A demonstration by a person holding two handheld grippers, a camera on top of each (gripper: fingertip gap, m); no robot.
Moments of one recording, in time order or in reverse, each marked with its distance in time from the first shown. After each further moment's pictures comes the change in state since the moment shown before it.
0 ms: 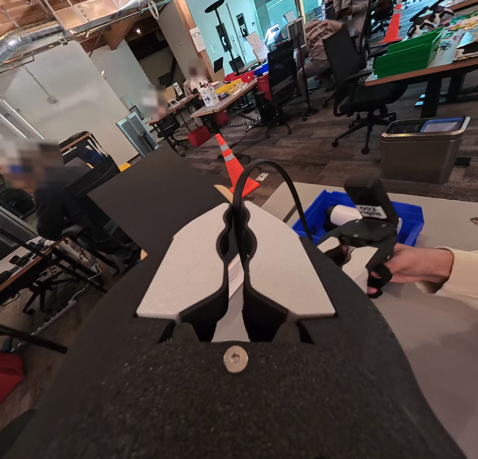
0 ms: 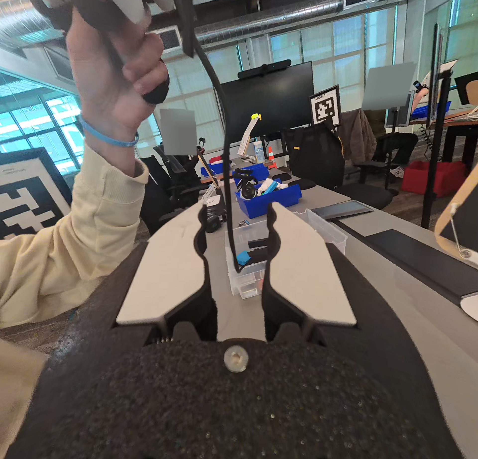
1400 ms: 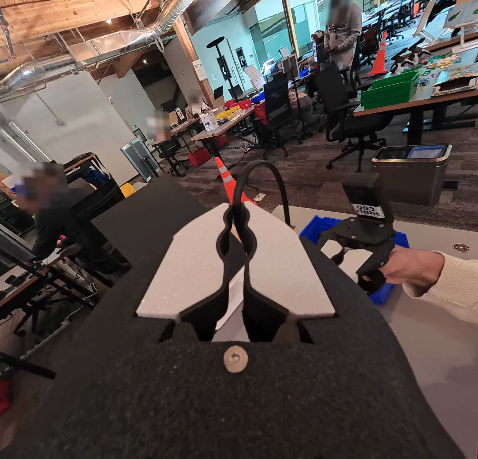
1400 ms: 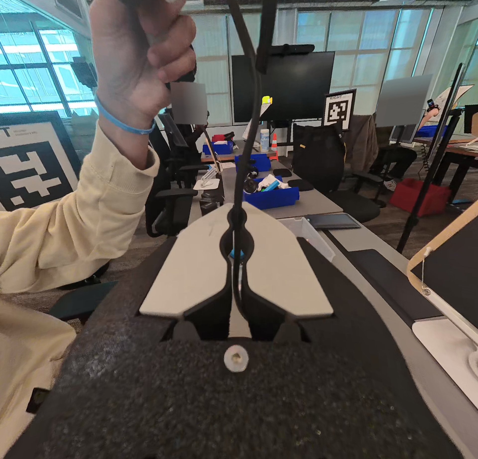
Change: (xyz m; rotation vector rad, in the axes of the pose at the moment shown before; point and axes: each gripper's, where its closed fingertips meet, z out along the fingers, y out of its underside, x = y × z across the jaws) left arm 0.013 -0.051 -0.007 0.085 0.004 -0.004; right arm -0.038 -0.050 -0.007 -0.098 -0.047 -0.178
